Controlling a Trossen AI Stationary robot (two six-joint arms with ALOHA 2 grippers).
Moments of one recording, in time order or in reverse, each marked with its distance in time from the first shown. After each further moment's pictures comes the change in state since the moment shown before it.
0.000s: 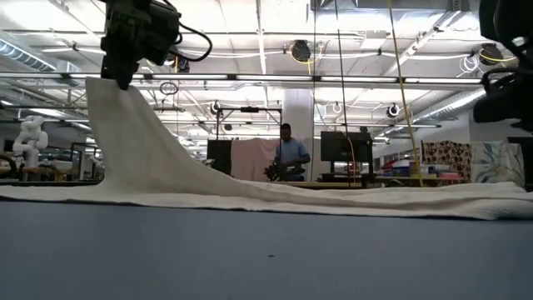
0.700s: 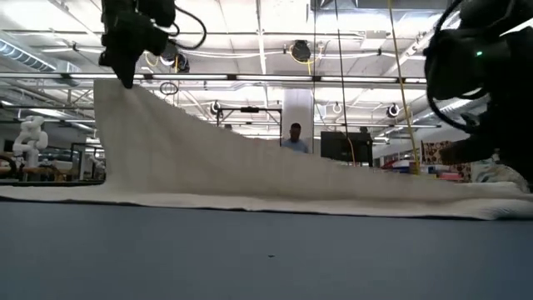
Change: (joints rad) left arm 0.000 -0.058 0.049 0.037 -0.226 -0.089; right arm -0.222 0.248 -0.051 0.214 0.006 0.085
